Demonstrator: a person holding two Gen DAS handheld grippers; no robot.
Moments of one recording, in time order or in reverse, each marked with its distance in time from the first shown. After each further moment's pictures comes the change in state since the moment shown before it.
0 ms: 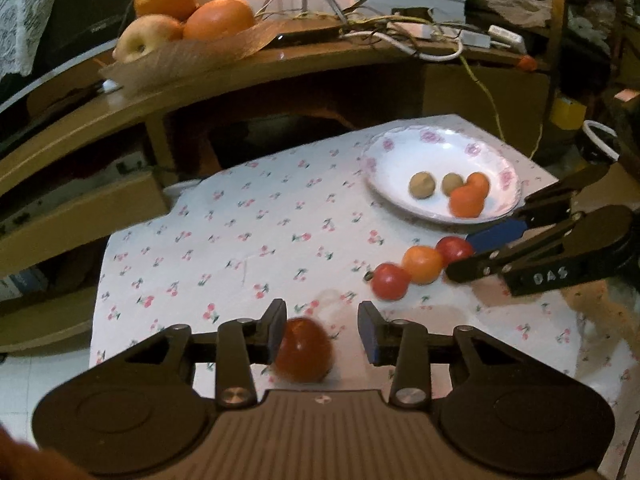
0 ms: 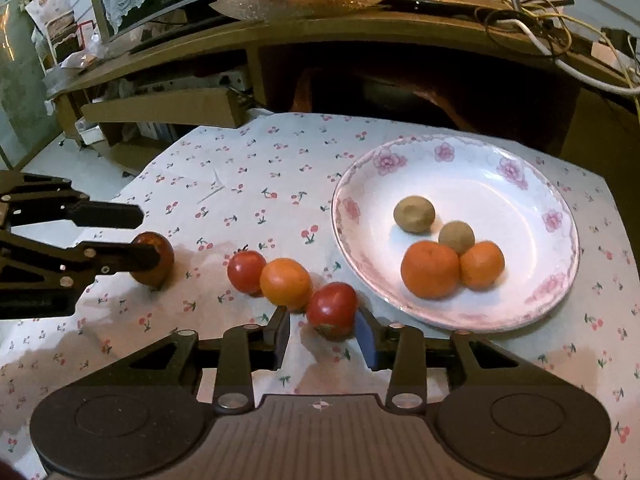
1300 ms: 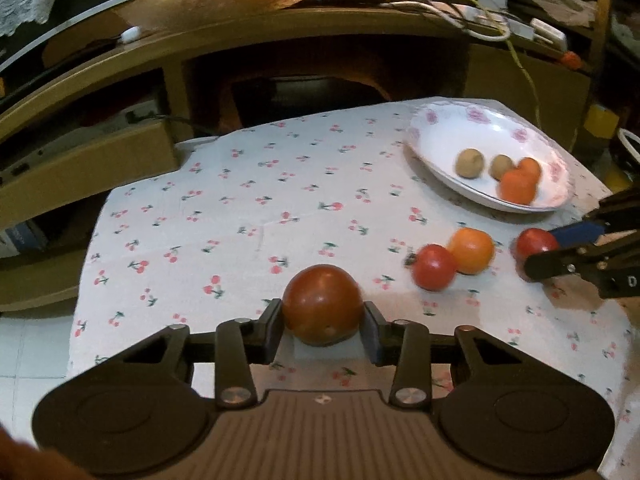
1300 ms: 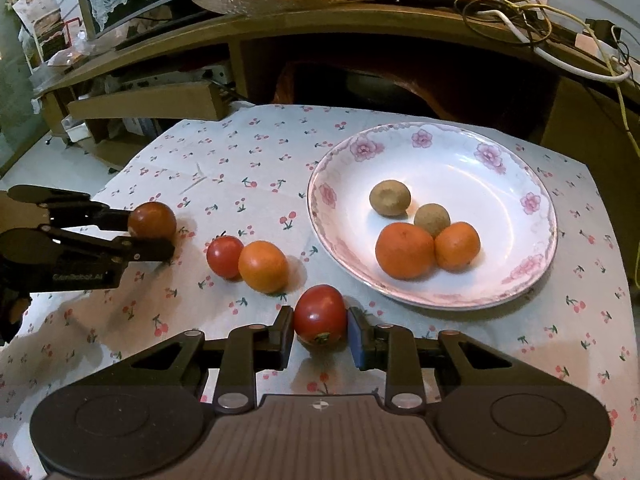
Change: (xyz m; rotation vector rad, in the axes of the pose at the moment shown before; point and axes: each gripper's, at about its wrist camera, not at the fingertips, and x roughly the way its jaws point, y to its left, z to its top) left arm 0.039 0.011 -0.008 -0.083 0.054 0.023; right arm -0.012 -0.011 -0.010 0.018 0.026 -0.032
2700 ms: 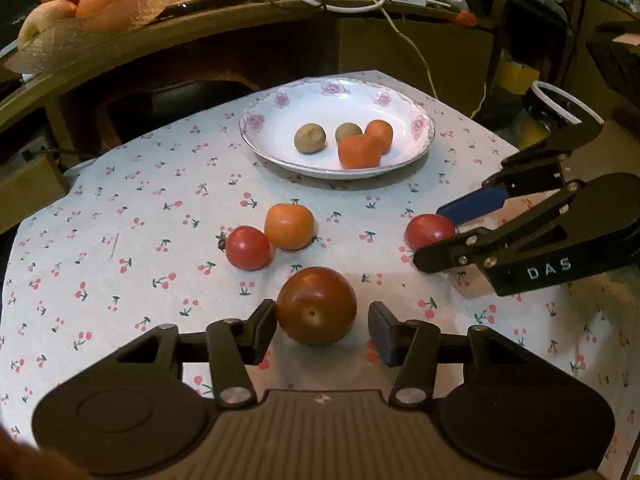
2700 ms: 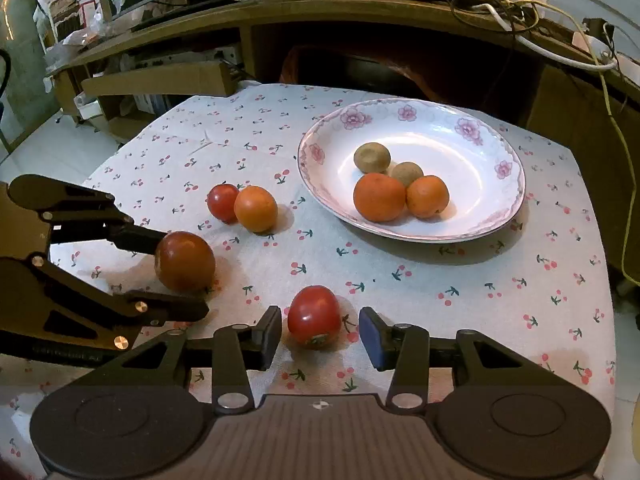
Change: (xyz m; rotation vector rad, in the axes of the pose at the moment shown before) left arm -0.014 -0.083 -0.010 0.144 0.023 -0.159; right arm -0.019 -0.008 -0.030 -0.051 0.021 -0.001
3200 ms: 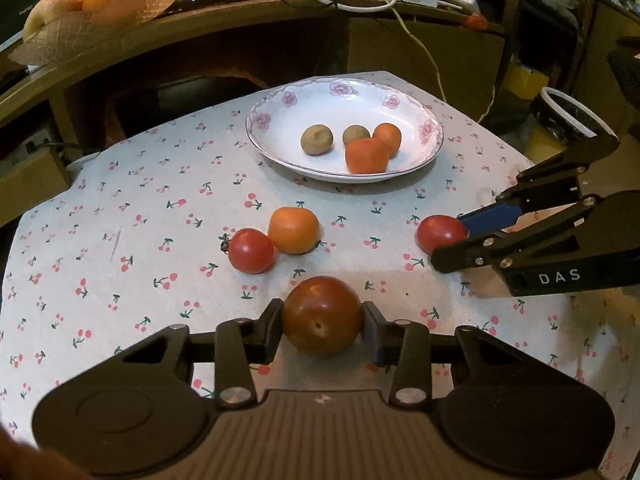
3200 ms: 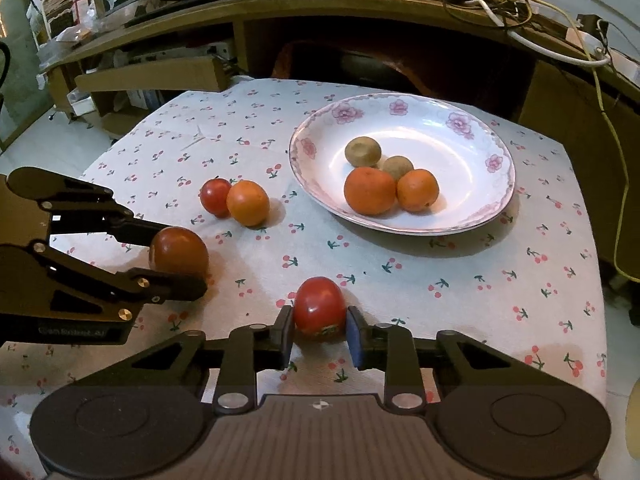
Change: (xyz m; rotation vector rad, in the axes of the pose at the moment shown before) left arm 0.004 0.000 0.006 -0.031 0.017 0.005; right arm -0.004 -0.003 -0.001 0.013 0.018 -0.022
